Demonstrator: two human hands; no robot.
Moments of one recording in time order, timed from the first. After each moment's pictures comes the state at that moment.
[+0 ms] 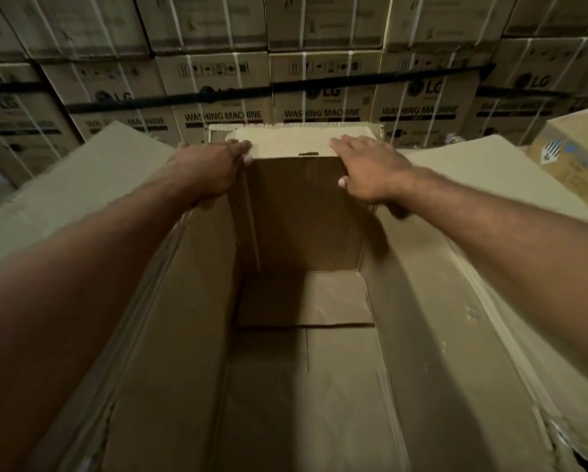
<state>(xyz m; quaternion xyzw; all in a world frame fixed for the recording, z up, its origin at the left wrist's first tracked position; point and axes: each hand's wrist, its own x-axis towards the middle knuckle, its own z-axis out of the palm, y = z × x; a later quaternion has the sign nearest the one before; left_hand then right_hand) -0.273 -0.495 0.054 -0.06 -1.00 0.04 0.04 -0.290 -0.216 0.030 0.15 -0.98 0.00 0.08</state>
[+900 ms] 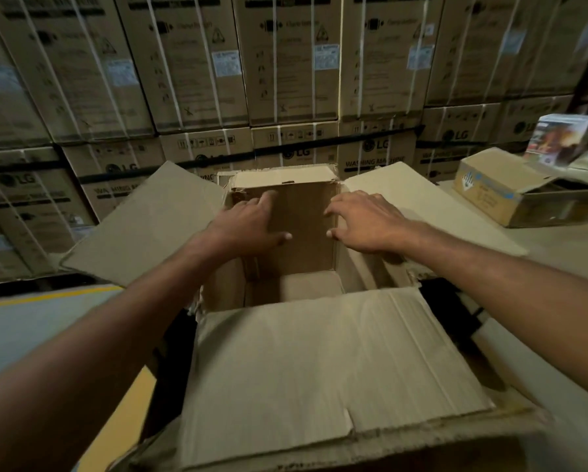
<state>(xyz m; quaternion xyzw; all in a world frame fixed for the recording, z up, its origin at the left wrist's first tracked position) -0.047 -0.438 0.092 -0.16 -0.98 -0.03 0.05 -0.047 -0.208 0.077 0.15 -0.98 0.02 0.12</state>
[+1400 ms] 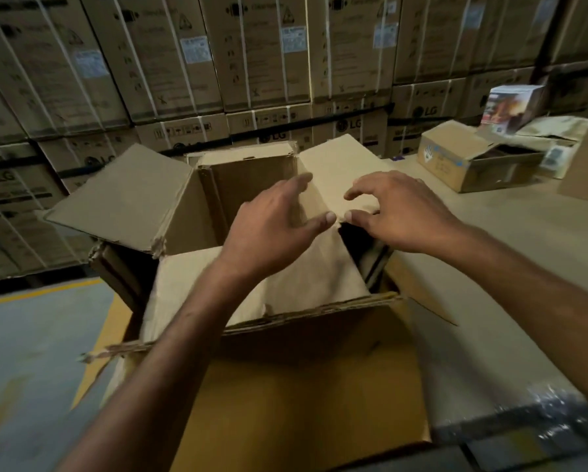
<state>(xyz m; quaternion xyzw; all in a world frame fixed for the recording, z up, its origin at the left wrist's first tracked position) 0.150 -0.330 0.102 -0.24 -0.93 -0.24 0.15 0.137 -0.116 0.088 0.07 -0.97 0.14 0.20</state>
